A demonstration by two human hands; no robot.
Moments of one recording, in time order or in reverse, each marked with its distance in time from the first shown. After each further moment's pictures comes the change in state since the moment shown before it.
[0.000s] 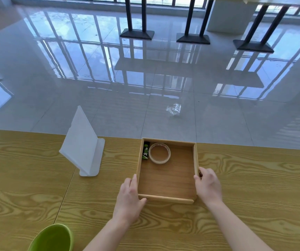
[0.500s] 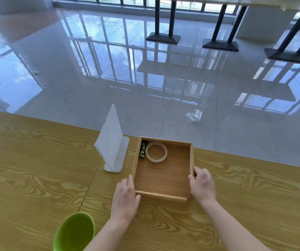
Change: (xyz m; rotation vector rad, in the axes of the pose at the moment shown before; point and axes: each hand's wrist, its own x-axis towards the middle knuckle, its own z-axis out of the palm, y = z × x) left_hand -0.012 -0.052 -0.040 0.092 0.173 -0.145; right_hand -0.001 -0.070 0.049 0.015 -0.091 -0.146
